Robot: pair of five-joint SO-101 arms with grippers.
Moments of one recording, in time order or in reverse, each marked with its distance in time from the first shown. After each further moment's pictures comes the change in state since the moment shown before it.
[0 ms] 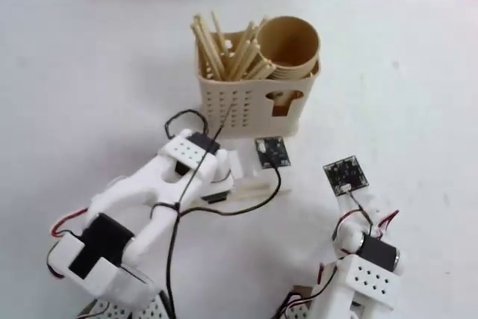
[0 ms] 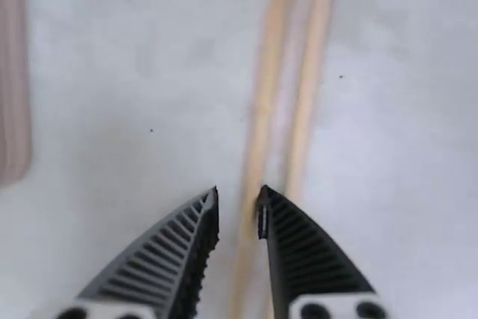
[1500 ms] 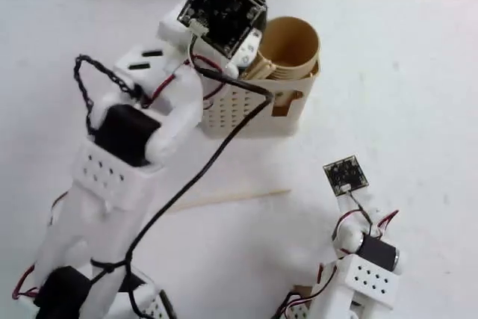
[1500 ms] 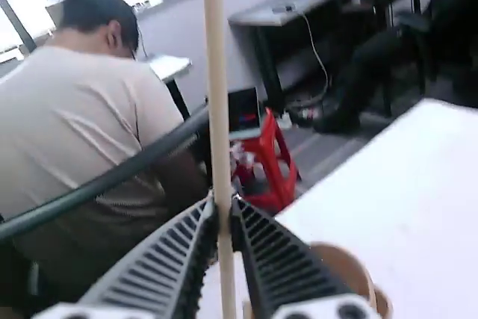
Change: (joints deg) left arm 0.4 -24.0 -44.0 -11.2 27.3; right arm 0.0 0.0 0.0 0.0 0.0
